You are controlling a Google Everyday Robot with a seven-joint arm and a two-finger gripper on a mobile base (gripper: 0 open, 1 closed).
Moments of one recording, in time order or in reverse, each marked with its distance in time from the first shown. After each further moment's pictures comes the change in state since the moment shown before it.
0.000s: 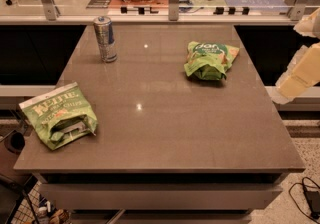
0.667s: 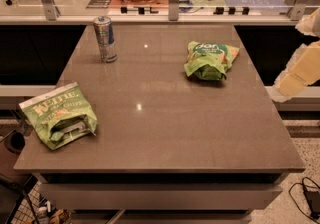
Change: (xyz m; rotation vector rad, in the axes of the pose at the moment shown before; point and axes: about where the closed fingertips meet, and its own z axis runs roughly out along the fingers) arm -0.002 -0.002 -0.001 0.015 0.002 0.019
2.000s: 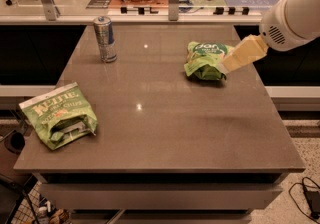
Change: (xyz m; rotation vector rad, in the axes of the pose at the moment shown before) arm -0.051 -0.064 0.072 0.263 -0.150 0.241
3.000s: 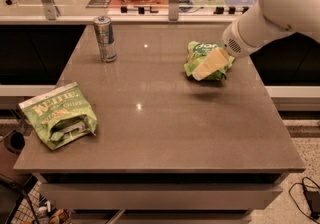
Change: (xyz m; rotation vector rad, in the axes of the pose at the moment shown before) arm -0.018 0.022 0.114 -0.171 0.017 -0.046
